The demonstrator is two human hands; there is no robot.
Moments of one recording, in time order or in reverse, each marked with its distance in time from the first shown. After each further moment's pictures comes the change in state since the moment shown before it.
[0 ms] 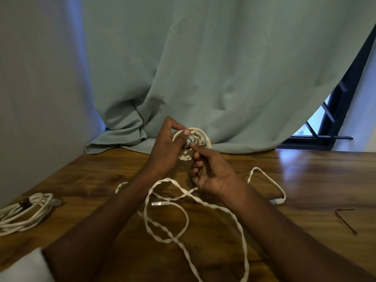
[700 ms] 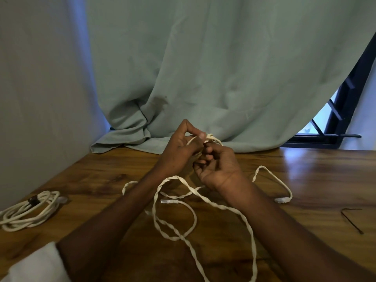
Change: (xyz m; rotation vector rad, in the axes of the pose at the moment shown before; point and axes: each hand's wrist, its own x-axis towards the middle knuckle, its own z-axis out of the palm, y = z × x) left_hand -0.012 0.021 0.014 -0.060 -0.159 -0.012; right_hand -0.004 -0.009 0.007 0.366 0.081 -0.012
